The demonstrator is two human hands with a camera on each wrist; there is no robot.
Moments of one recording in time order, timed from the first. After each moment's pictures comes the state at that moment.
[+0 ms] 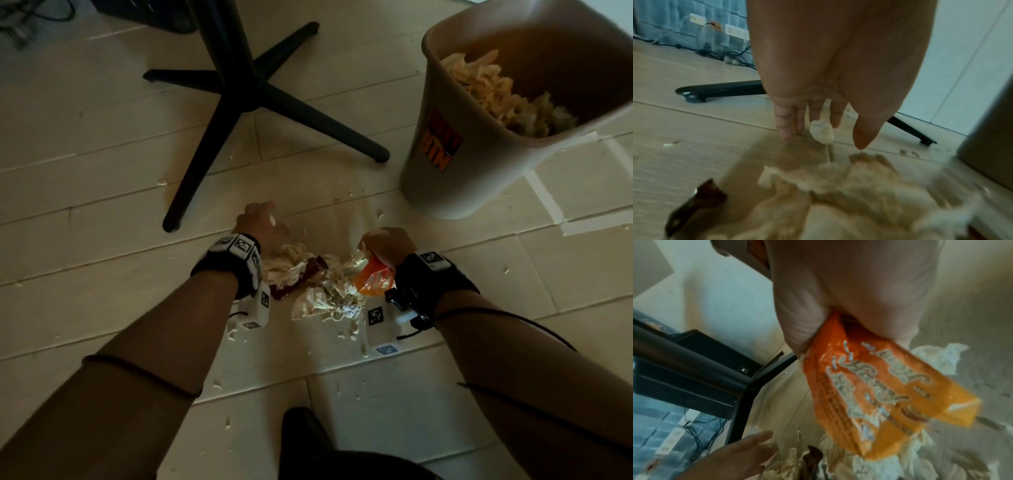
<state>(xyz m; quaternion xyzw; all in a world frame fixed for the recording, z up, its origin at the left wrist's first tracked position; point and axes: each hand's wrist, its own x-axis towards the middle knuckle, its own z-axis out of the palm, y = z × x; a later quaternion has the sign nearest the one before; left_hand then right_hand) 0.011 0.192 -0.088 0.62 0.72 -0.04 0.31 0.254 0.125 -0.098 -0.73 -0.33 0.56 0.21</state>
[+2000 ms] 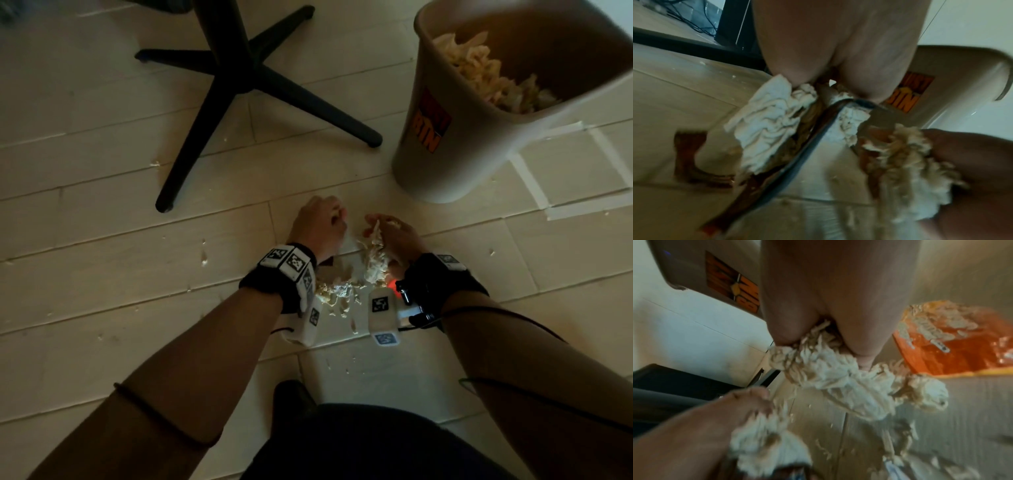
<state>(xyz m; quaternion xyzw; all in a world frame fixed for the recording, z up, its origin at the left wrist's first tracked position) 0.110 0.117 -0.062 0.70 0.60 0.16 0.34 0.261 0.080 -0.083 -0.66 -0.18 0.60 0.42</state>
